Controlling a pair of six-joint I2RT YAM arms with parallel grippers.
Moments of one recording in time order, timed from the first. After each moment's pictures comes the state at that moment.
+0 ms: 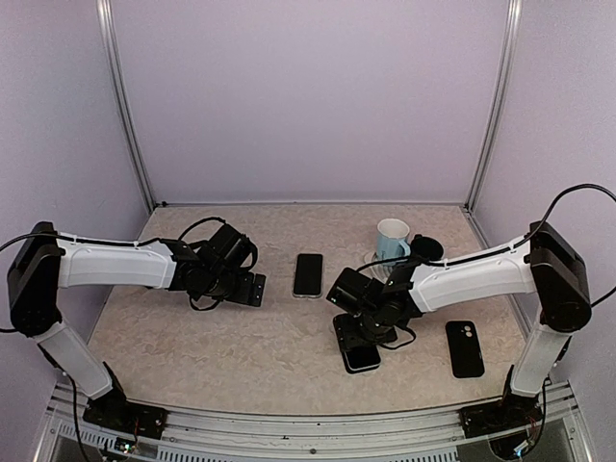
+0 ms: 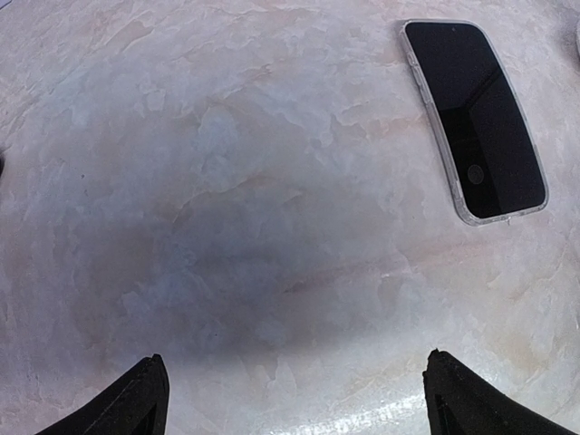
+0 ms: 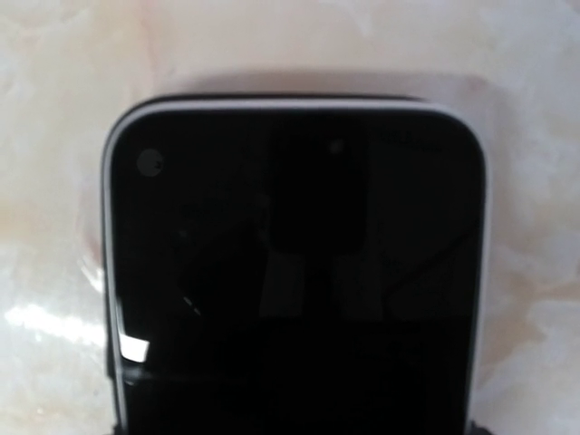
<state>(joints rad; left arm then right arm) -0.79 1.61 0.99 -0.37 -0.34 -0.46 1.06 1.78 1.10 -0.58 0.23 0.82</state>
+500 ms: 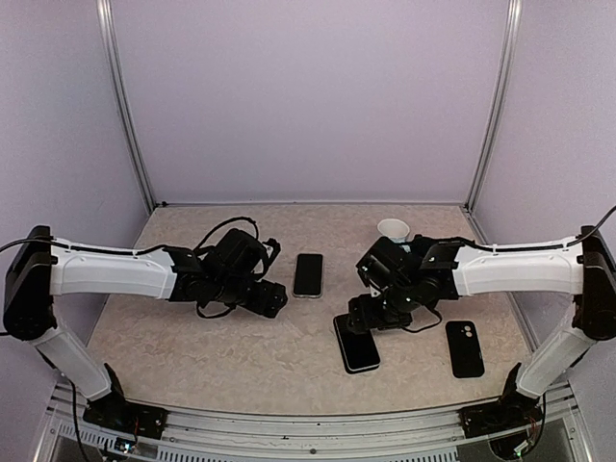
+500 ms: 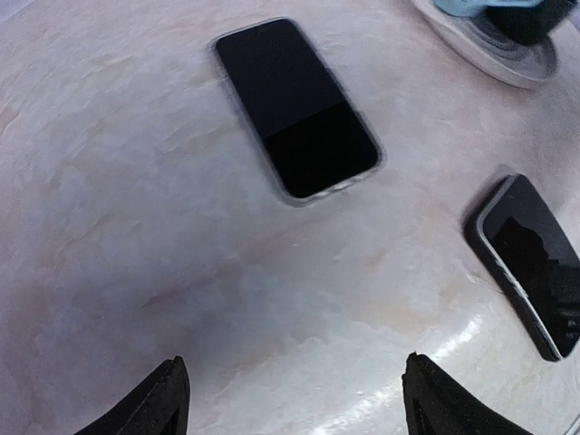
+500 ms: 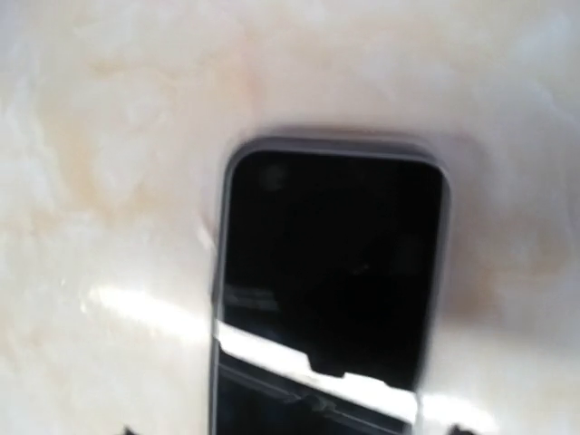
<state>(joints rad) -0.88 1.59 0.99 -0.29 -0.23 -0.36 0.98 1.62 1.10 -0.61 0.09 0.73</state>
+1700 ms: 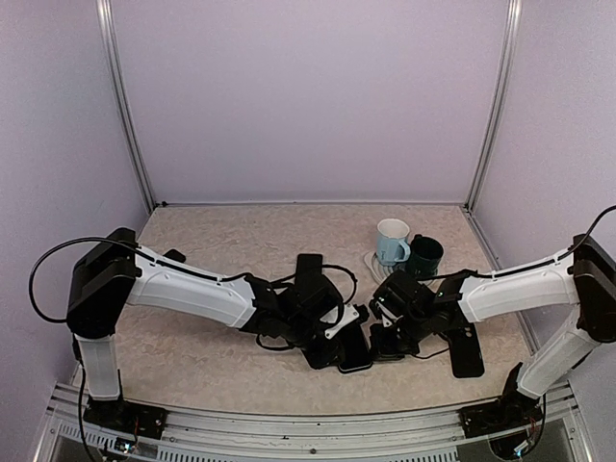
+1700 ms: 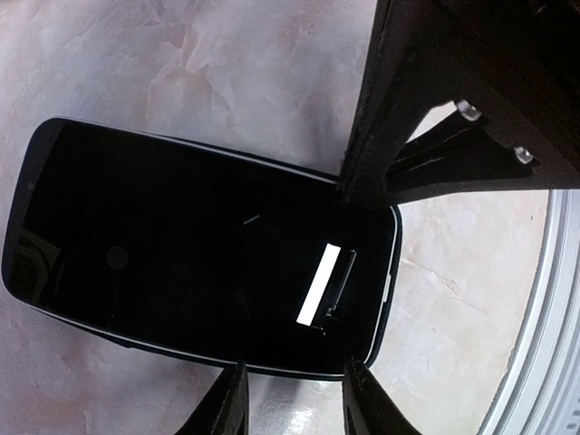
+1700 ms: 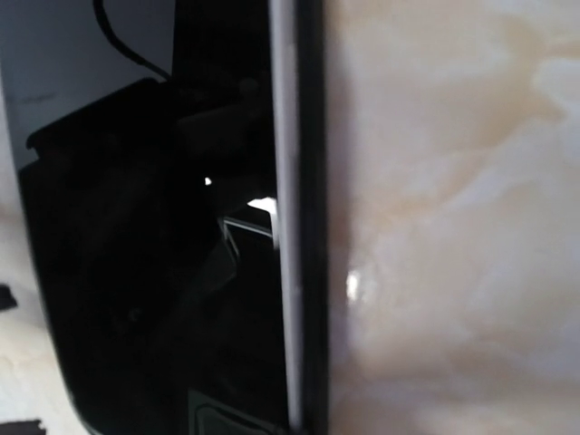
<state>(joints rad) -1.16 1.97 1.26 -0.27 0.13 -0.08 0.95 1.55 0.75 -0.35 -0.14 0.81</state>
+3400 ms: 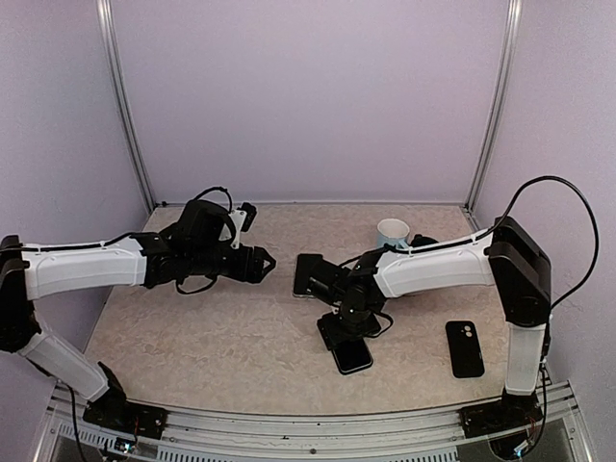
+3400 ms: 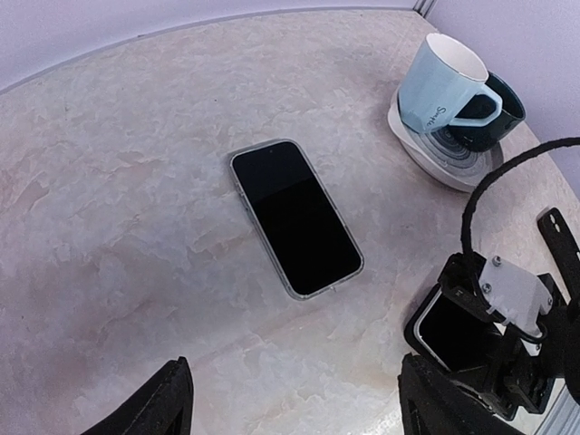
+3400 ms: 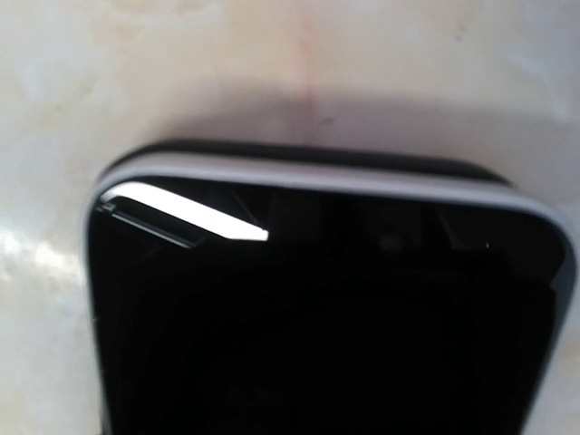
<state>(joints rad) -0.74 1.44 0.96 -0.14 -0.04 -0.30 1.04 1.99 1.38 -0.78 0.14 0.66</state>
